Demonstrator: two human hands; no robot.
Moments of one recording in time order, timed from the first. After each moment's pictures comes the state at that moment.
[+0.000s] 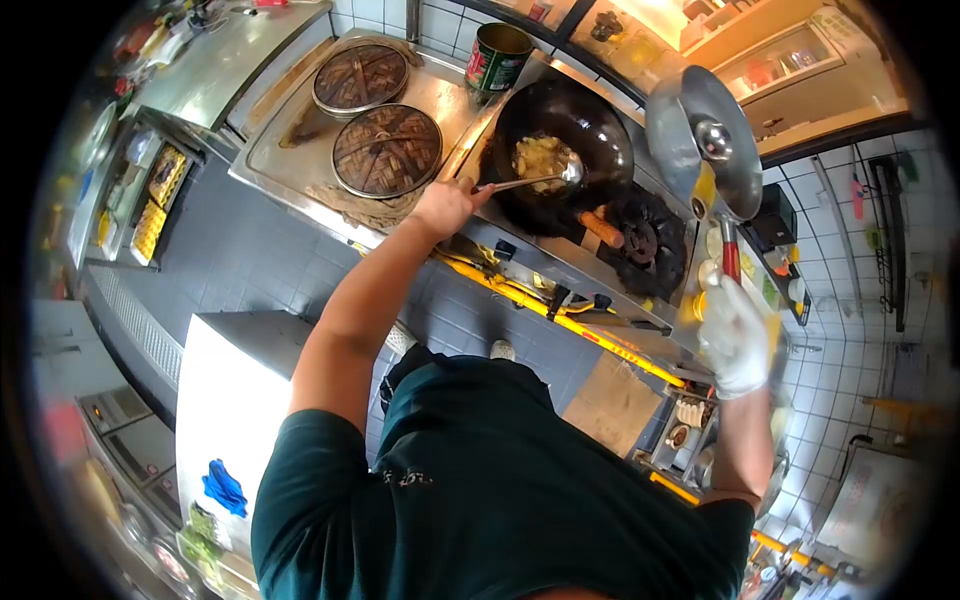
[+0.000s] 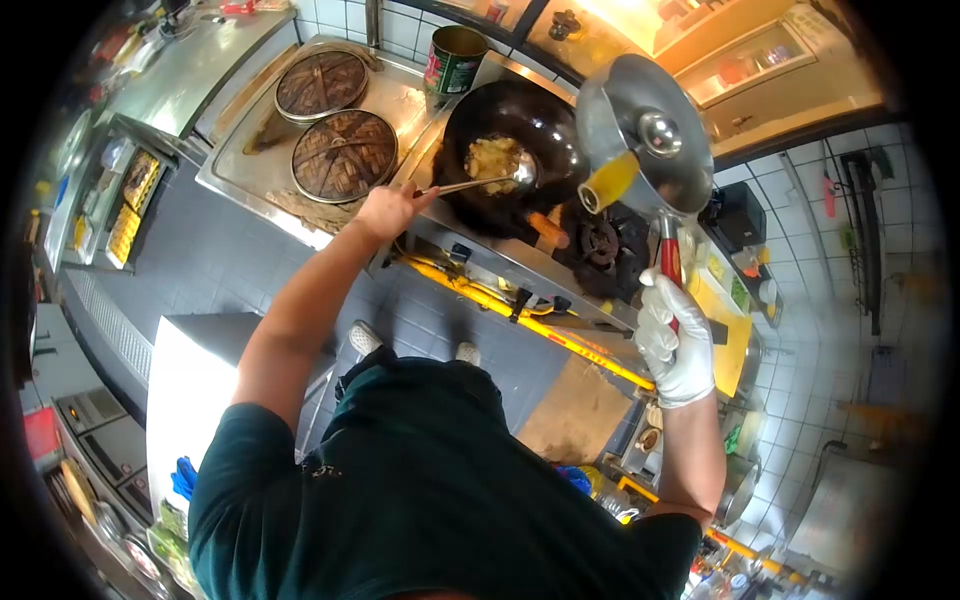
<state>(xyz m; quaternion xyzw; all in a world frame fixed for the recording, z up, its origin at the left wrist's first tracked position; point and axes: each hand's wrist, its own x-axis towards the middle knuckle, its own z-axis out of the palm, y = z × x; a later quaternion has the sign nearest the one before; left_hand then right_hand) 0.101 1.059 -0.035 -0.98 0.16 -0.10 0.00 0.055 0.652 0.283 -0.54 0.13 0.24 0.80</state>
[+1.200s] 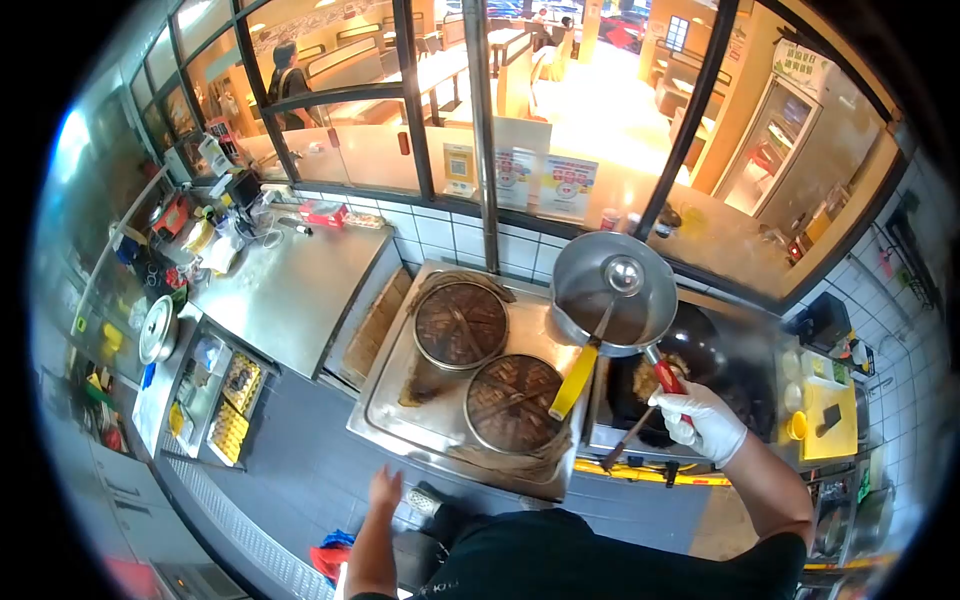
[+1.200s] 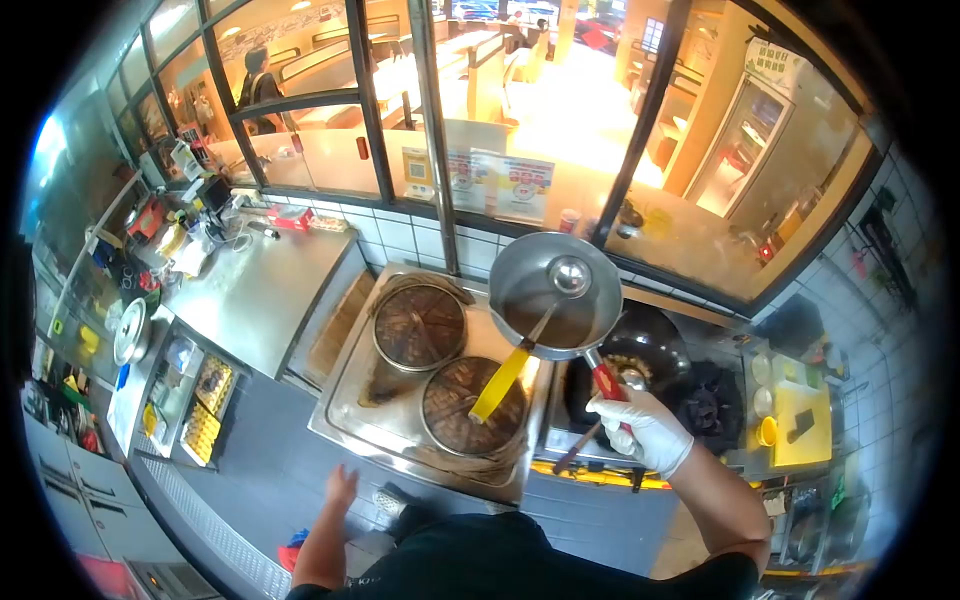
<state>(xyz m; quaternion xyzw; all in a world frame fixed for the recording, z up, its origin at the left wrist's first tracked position) -0.078 1.529 -0.200 -0.90 -0.33 0.04 -0.28 0.182 1.006 0.259 -0.60 0.09 0.38 0.70</state>
